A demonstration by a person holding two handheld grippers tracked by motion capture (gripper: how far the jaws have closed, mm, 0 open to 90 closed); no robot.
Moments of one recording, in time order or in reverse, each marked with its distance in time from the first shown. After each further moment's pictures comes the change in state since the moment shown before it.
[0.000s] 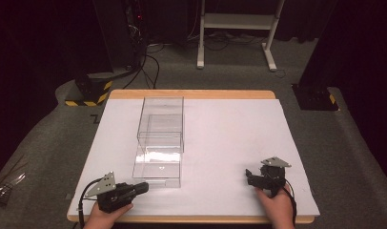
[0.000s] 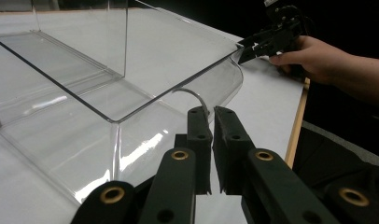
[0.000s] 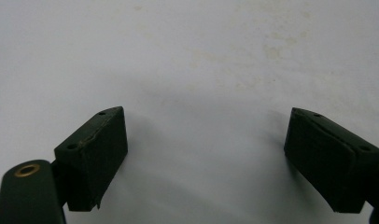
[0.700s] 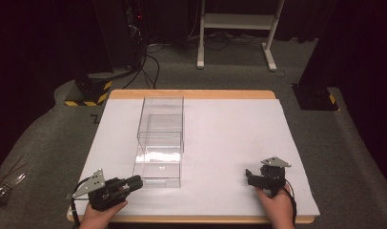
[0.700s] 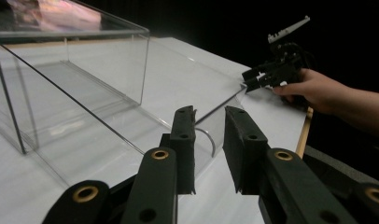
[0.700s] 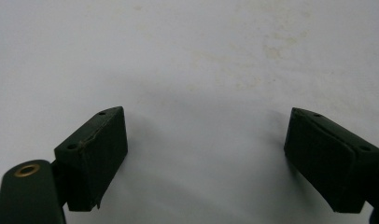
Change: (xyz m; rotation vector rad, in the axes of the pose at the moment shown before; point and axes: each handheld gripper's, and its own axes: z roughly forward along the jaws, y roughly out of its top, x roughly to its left) left arm 0.002 0.014 -0.021 -0.118 0.049 -0.021; right arm 0.000 0.000 0.000 0.000 0.000 0.000
